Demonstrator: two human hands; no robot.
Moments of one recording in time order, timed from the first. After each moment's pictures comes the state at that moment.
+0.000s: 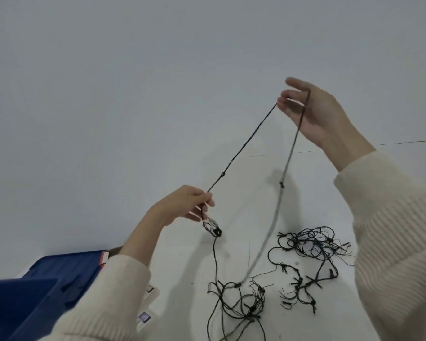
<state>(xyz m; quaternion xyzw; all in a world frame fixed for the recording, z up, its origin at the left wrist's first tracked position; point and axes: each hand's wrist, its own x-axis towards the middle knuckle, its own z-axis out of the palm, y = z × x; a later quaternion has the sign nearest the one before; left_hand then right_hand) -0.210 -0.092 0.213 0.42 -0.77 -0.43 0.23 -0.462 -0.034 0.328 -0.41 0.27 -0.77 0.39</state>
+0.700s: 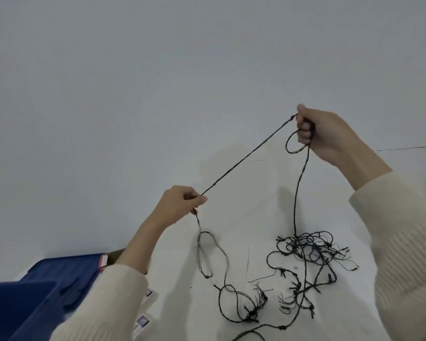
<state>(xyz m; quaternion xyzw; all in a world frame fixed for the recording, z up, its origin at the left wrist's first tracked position) -0.199 -0.105 0.199 0.46 -0.78 -0.25 0.34 -0.486 -0.024 0.307 -0.47 0.43 -0.69 0.32</state>
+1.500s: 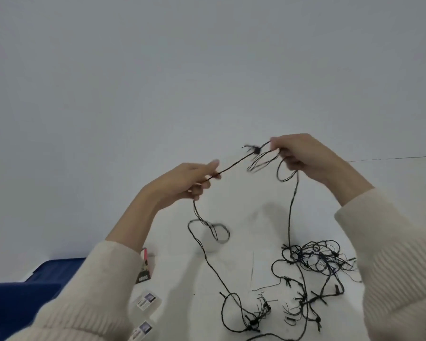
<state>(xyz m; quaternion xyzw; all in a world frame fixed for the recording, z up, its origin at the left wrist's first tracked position) -0.201 -0.080 0.270 0.37 -0.77 -0.44 0.29 -0.446 -0.027 0.297 -0.55 0.55 -0.56 0.28</state>
